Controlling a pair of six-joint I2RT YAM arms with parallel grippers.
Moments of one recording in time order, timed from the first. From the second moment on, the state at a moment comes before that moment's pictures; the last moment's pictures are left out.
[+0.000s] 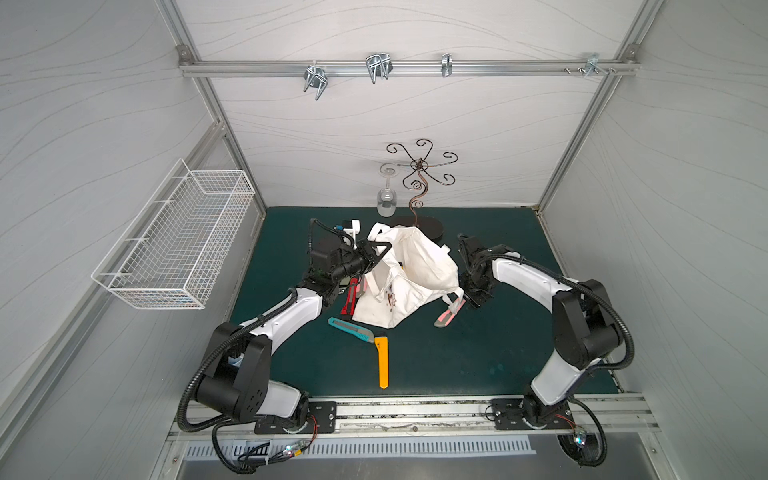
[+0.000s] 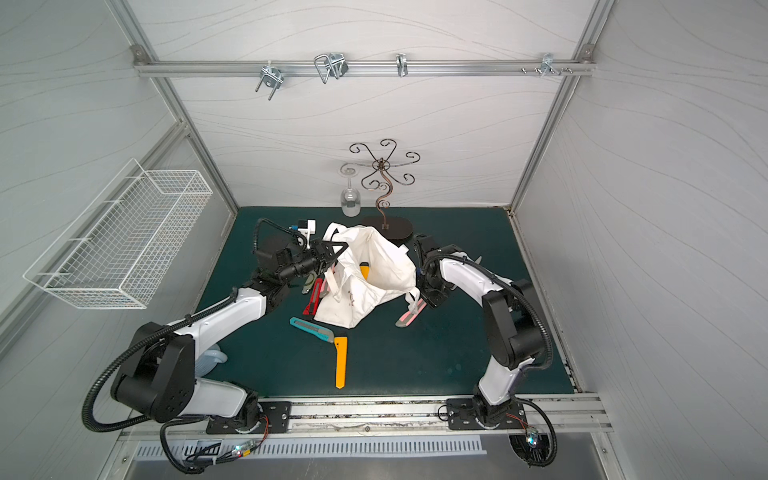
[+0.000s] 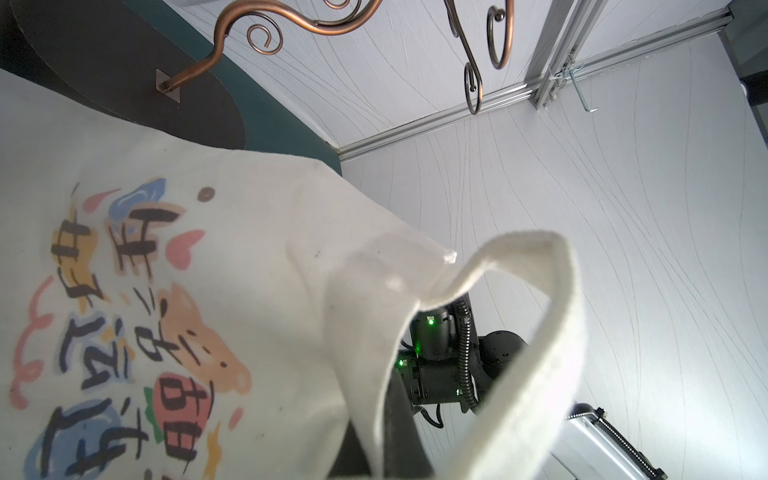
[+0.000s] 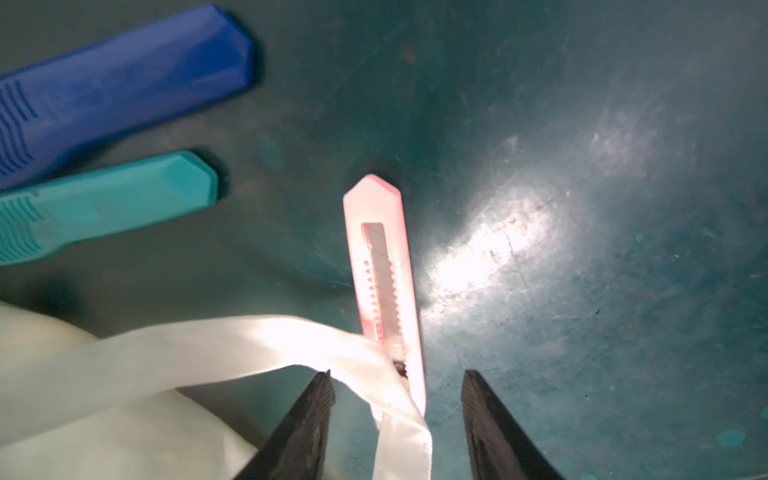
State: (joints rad) left arm -0.33 1.41 0.81 0.46 0.61 -1.15; right arm 0.45 1.72 1.21 -0.91 -0.11 1.22
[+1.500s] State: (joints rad) left arm -0.31 1.40 0.78 0.46 0.61 -1.15; right arm 0.48 1.90 1.26 -0.88 -0.16 0.94
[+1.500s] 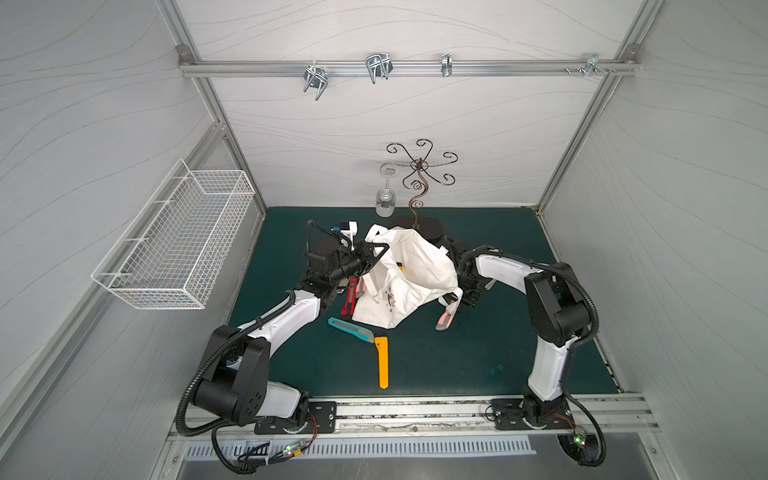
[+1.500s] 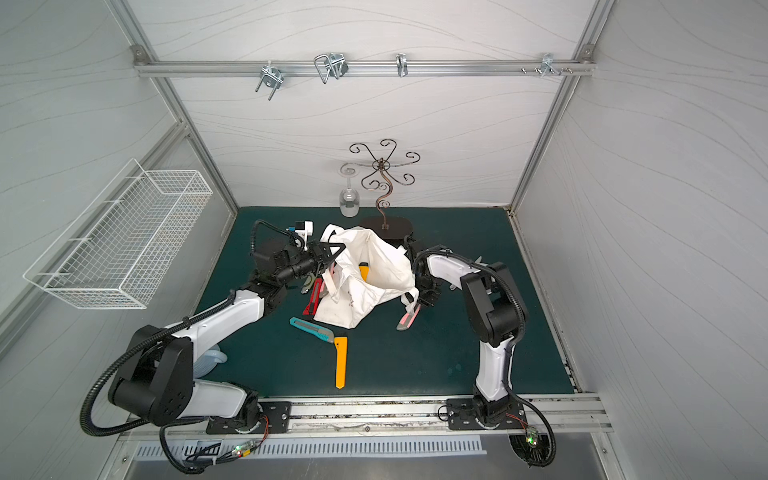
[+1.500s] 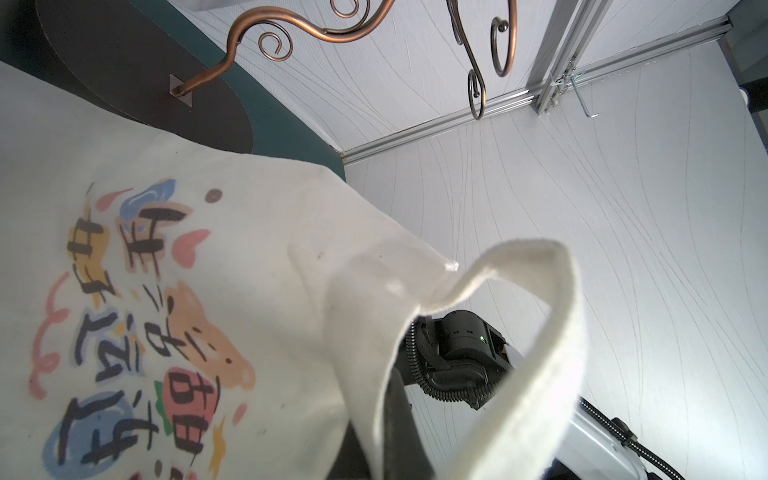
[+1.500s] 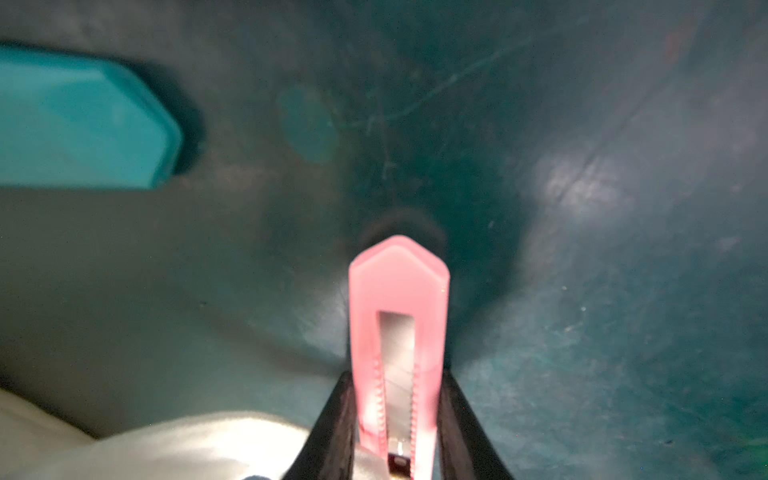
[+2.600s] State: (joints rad) left arm -0.31 1.40 0.78 0.46 0.61 -1.14; right arm 0.50 1.57 1.90 -1.20 0.21 0.64
